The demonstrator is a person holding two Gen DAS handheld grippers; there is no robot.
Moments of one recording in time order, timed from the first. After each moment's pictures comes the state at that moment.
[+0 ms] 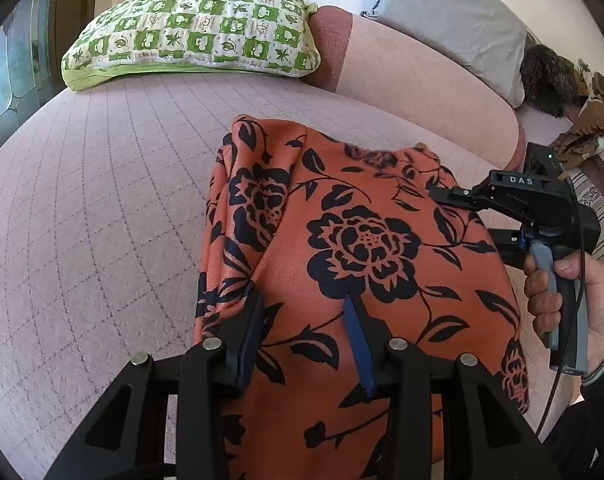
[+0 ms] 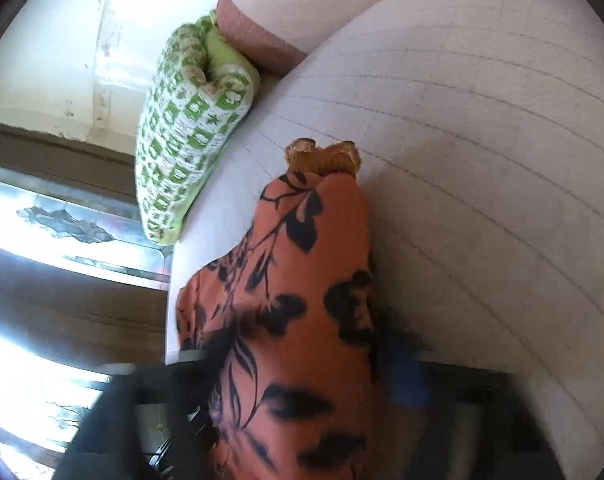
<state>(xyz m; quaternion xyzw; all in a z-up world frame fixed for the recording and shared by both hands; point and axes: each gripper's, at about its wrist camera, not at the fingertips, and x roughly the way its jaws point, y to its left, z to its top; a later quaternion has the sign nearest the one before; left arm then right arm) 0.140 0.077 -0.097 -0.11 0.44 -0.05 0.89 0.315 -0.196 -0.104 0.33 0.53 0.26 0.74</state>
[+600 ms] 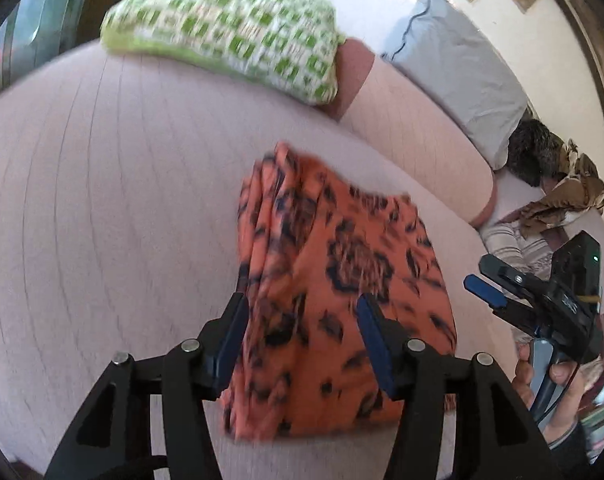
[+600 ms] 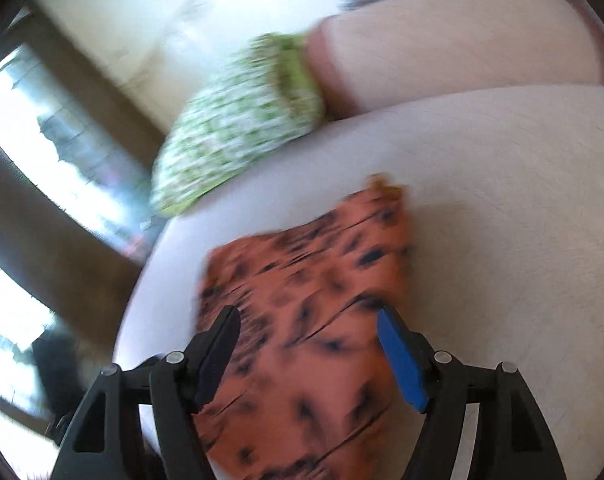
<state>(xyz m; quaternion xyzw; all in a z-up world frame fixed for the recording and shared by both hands) 0.101 0.141 -0.081 -0.26 0.42 -0.08 0.86 0.200 -0.173 -0.012 0.17 0.44 0.29 0.83</state>
